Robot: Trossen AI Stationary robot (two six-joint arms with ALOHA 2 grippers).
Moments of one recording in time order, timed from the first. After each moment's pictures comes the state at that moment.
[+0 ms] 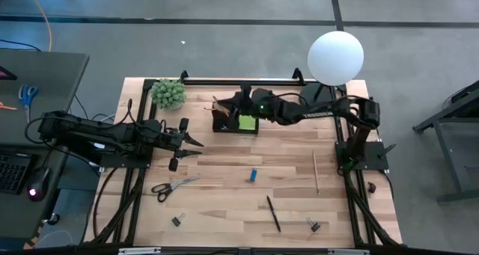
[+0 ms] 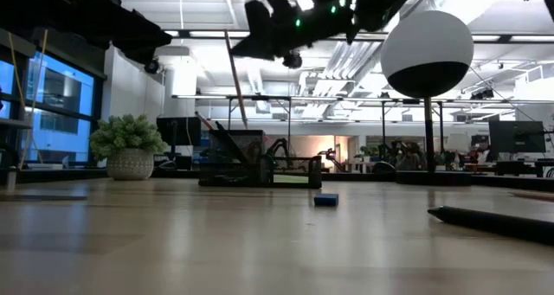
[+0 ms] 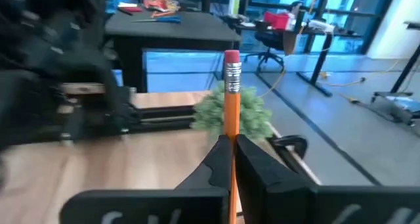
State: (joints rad) left arm 0.05 0.68 0.30 0.13 0.06 0.10; right arm -0.21 1.82 1.24 0.46 0.09 -0.08
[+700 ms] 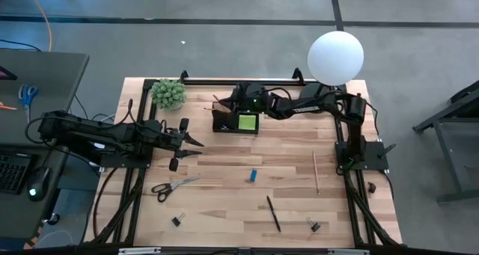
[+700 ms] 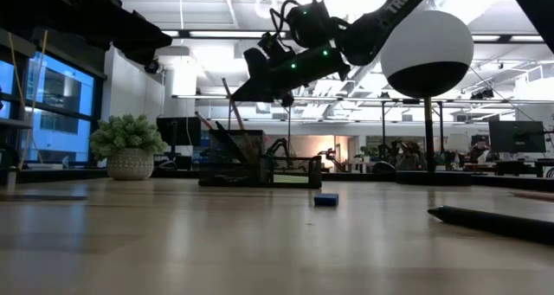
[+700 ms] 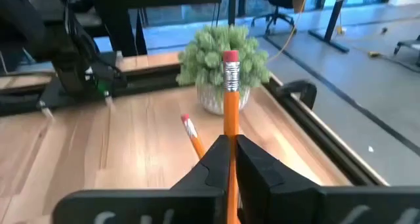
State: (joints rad) left arm 0.05 0.69 0.30 0.13 0.06 0.10; right arm -0.31 1.97 1.24 0.47 -0.03 0.03
